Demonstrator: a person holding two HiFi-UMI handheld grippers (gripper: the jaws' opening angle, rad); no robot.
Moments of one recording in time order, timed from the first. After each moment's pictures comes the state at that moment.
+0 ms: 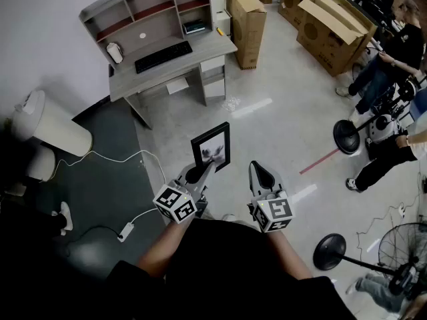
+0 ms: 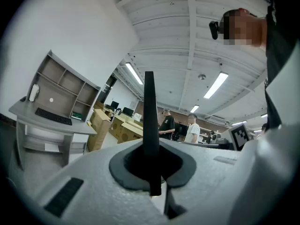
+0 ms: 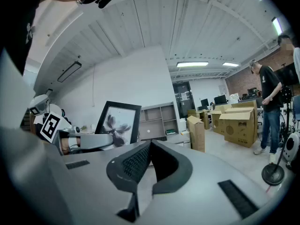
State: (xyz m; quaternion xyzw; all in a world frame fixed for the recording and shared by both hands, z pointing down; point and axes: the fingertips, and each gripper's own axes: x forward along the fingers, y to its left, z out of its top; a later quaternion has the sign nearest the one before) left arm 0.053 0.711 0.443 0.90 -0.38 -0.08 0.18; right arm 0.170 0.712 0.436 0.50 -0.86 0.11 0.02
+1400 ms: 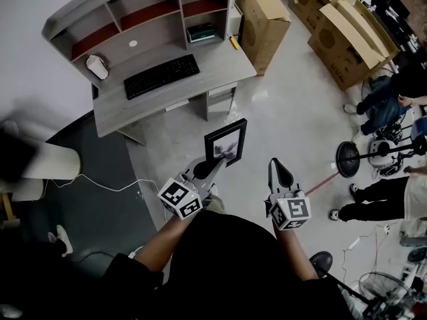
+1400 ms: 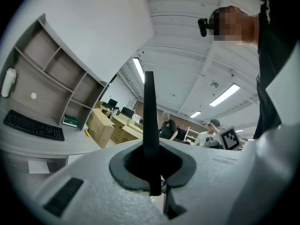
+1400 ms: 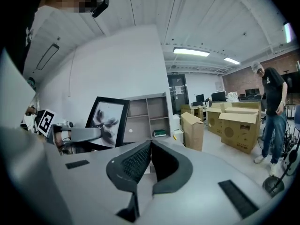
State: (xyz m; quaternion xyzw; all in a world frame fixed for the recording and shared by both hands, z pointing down) left arm -0.034 0.328 0.454 0.91 -0.34 -0.10 0.20; right arm 0.112 0.324 0.453 0.54 -0.83 0.12 0.07
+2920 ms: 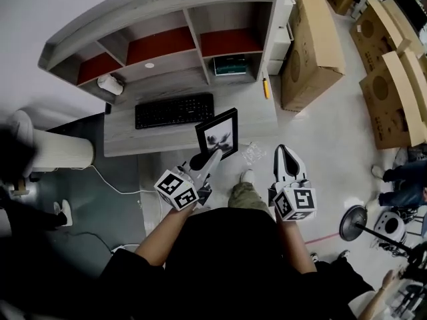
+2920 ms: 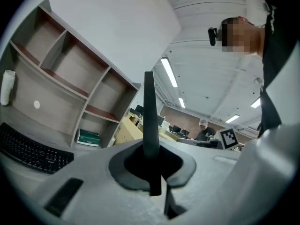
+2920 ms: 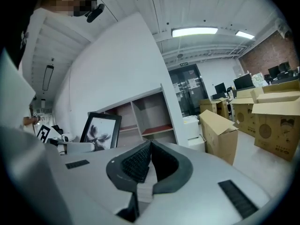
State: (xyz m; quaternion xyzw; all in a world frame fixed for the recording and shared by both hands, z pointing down) left arm -0.061 -0.048 0.470 0.84 -0.49 -0.10 0.22; right arm 0.102 -0.112 0.459 0.42 -0.89 0.16 0.03
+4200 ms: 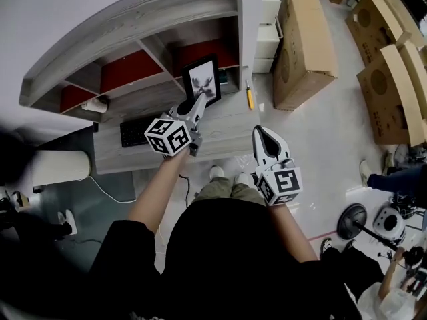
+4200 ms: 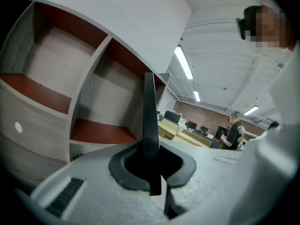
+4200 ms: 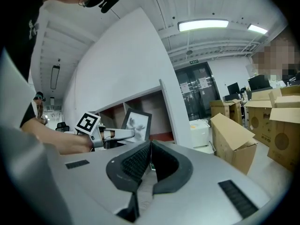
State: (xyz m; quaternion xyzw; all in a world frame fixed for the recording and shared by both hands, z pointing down) left arm -0.101 -0.308 0.473 0.80 -0.56 -0.05 0.23; right arm 0.071 -0.253 0.449 0.37 -0.92 0.14 0.04
